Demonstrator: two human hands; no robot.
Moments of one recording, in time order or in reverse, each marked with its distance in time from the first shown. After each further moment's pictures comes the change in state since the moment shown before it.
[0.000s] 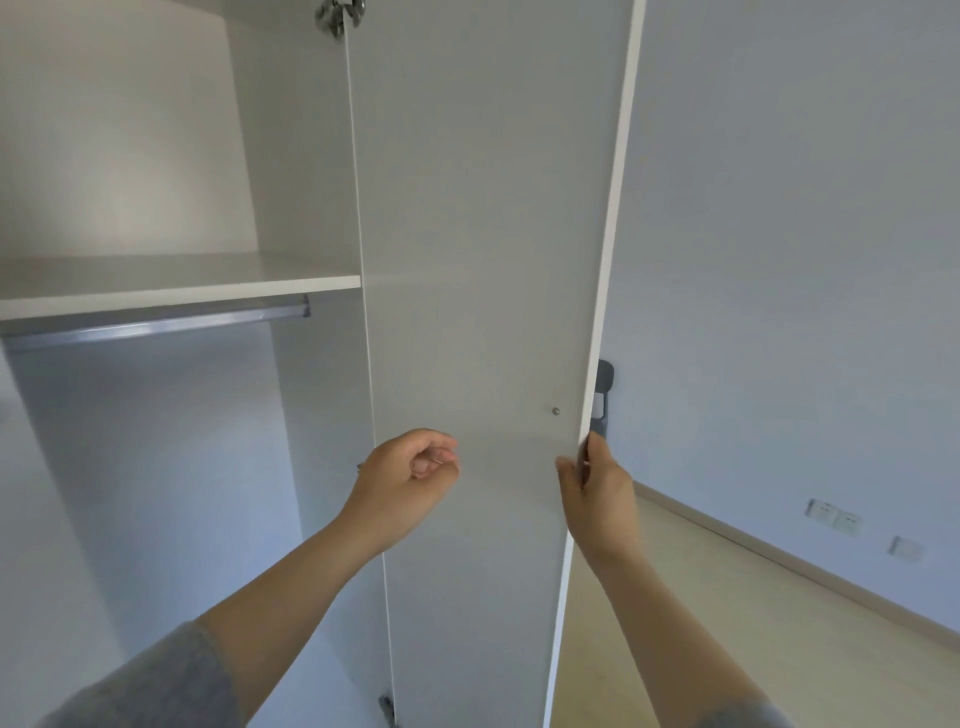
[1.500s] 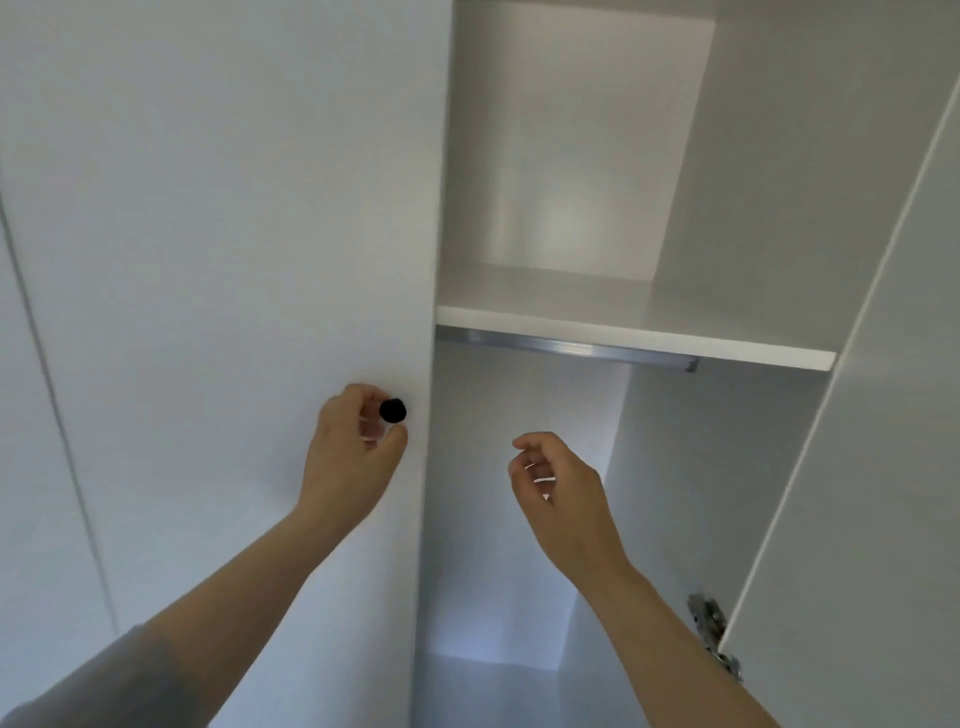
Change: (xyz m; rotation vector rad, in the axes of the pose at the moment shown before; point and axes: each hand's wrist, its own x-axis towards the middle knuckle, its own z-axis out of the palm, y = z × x) left_hand -0.013 -0.122 -0.300 0.468 1.012 -0.219; right_hand 0.023 -0.211 0.348 0.602 -0.846 -0.523
